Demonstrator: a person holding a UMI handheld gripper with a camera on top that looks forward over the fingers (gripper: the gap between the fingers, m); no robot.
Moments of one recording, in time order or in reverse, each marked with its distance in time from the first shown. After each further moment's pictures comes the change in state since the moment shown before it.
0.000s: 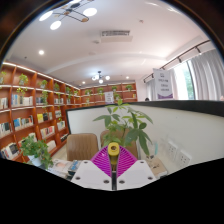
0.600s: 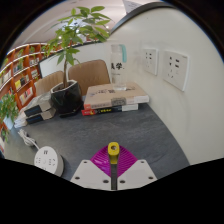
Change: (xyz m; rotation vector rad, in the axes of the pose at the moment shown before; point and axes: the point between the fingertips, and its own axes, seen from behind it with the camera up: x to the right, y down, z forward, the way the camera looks) arm 0.156 0.329 0.006 -0.552 0.201 0.061
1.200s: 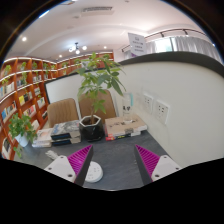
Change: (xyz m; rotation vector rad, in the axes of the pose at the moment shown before) arm -0.078 -0.091 -0.178 0.211 0.024 0.037
